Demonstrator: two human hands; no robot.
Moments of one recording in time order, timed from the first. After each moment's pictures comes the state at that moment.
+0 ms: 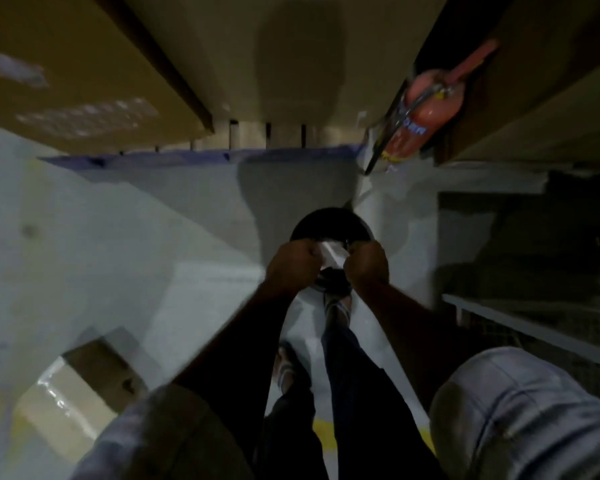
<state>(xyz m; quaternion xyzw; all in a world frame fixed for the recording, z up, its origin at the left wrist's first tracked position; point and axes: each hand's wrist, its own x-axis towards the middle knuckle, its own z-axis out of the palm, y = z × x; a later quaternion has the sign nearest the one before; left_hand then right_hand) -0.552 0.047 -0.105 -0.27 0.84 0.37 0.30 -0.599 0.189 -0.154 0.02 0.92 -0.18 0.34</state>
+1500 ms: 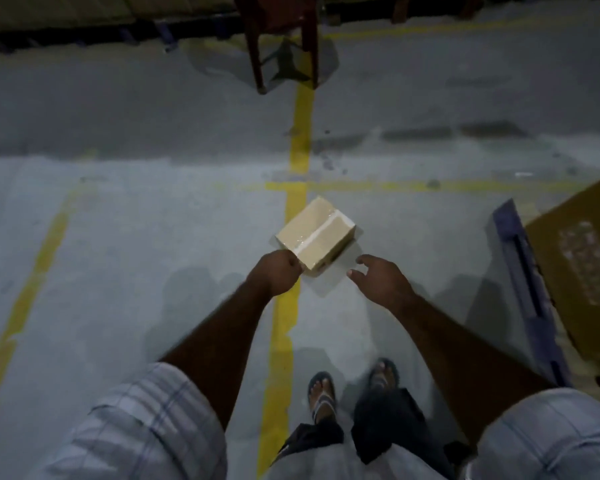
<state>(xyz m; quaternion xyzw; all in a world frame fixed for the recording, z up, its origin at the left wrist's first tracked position) 0.118 -0.100 0.102 -0.81 0.47 0.36 -0.05 -0.097 -0.176 0.086 -0.73 0.55 0.05 0.40</state>
